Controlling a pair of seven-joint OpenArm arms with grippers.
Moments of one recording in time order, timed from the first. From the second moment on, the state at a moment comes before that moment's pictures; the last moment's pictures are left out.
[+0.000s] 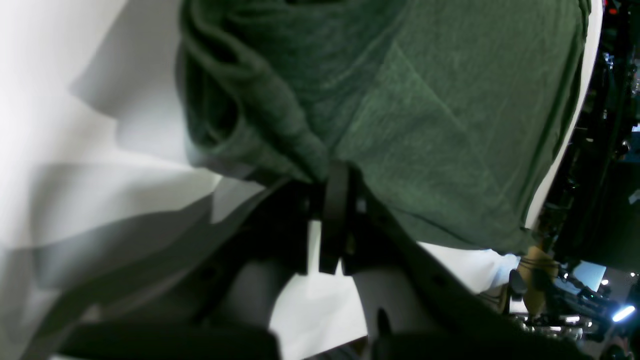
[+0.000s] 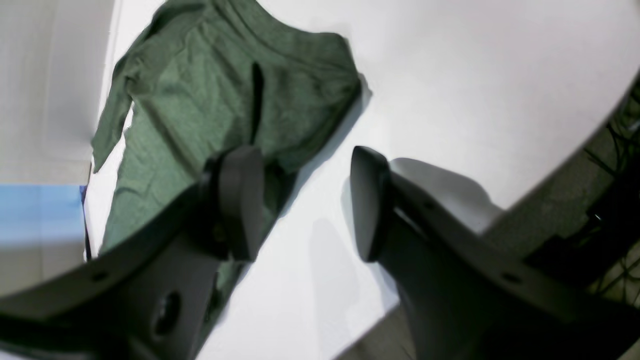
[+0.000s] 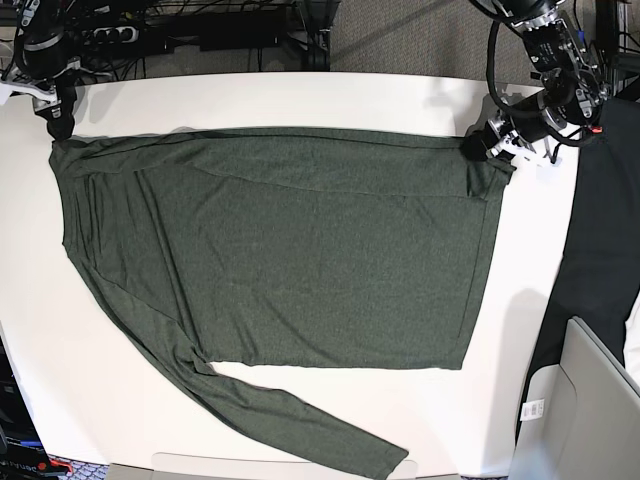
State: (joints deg) left arm 9.6 -8.9 -36.9 85.3 -56.1 -12.1 77.0; right arm -28.1 6.0 47.4 95.1 66.9 9.3 -36.3
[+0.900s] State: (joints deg) left arm 9.7 -9.0 -37.0 85.3 -56.1 -12.1 77.3; right arm -18.6 6.3 46.0 81.0 69.0 9.7 -32.4
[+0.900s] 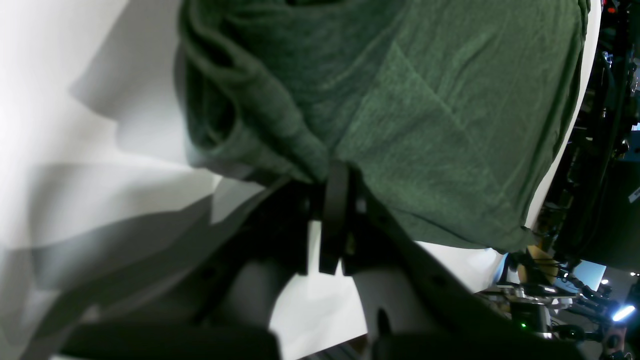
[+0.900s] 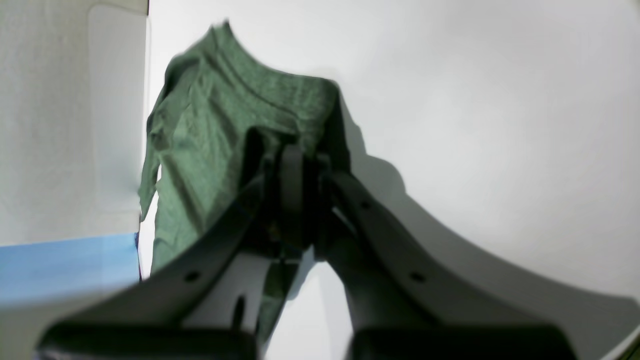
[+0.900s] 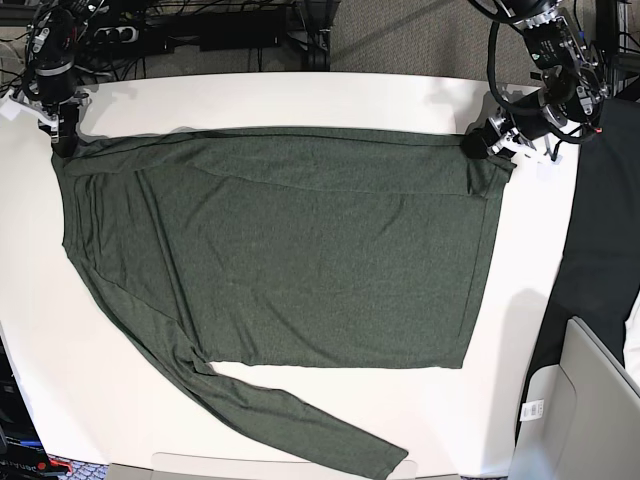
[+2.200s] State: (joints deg) left arm 22.4 -11.5 -37.2 97.0 -55.1 -12.1 77.7; right arm -32.8 10.2 46.1 86.5 78.7 9.4 -33.9
